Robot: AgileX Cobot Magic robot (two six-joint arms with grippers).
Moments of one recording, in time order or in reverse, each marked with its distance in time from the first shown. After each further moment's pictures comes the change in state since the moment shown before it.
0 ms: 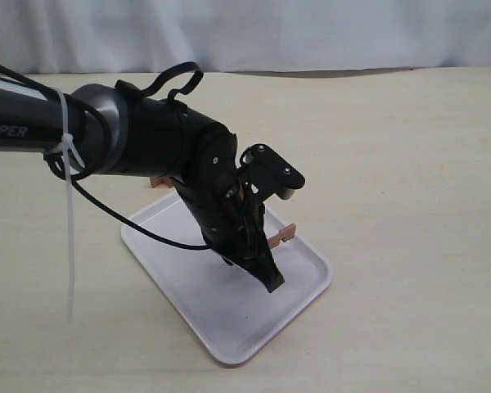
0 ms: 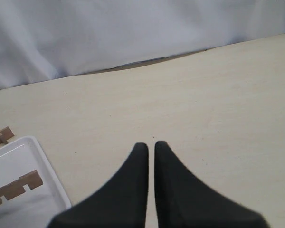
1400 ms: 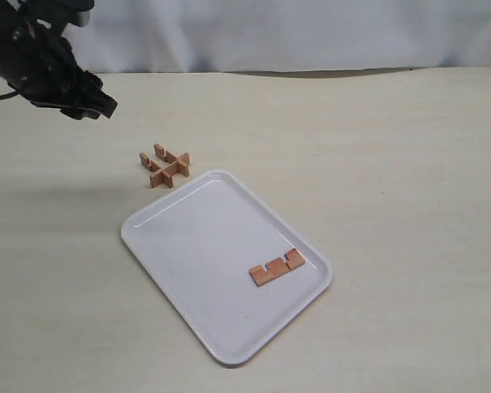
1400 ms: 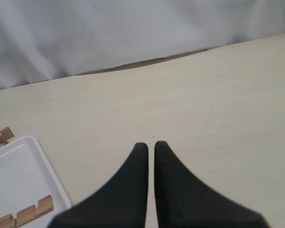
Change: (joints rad) left arm 0.556 -0.256 -0.003 0.254 -0.025 -0.107; right arm 0.000 0.000 0.000 0.000 0.000 0.000
